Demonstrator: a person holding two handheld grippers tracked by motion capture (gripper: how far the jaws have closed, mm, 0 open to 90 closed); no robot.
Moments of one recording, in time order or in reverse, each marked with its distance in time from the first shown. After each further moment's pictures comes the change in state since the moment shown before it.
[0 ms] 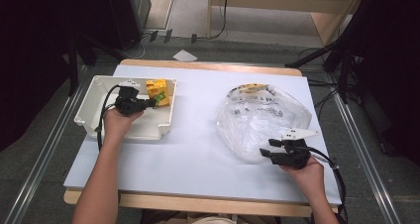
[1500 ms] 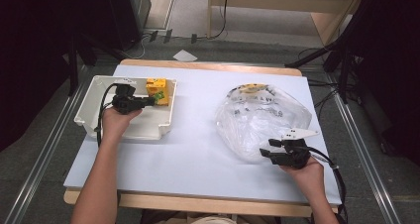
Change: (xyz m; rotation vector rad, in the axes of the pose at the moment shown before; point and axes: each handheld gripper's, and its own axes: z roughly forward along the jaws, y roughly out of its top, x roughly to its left) left arm 0.003 0.004 -0.008 -0.017 -0.024 -0.047; right arm 0.000 0.000 0.000 0.004 0.001 0.001
